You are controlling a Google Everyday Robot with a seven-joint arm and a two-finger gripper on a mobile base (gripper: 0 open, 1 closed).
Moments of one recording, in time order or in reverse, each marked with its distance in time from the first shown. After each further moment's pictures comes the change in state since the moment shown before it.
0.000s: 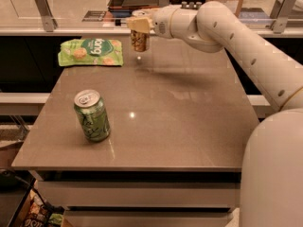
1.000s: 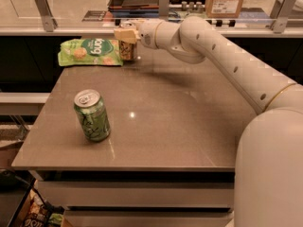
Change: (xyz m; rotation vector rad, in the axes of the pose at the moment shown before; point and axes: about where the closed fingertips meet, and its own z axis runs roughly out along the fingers) arm 0.030 0.025 0.042 -0.027 -0.017 0.017
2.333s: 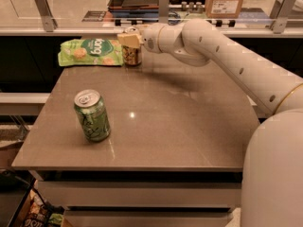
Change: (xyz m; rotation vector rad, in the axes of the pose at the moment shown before) arm 0.020 0.004 -0.013 0.027 0.072 0.003
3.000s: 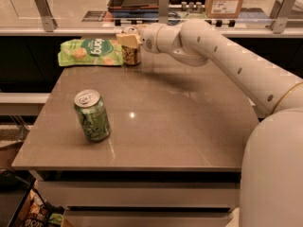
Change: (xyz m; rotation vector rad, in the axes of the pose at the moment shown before) arm 0.000 0.004 0.004 -0.007 0.000 0.001
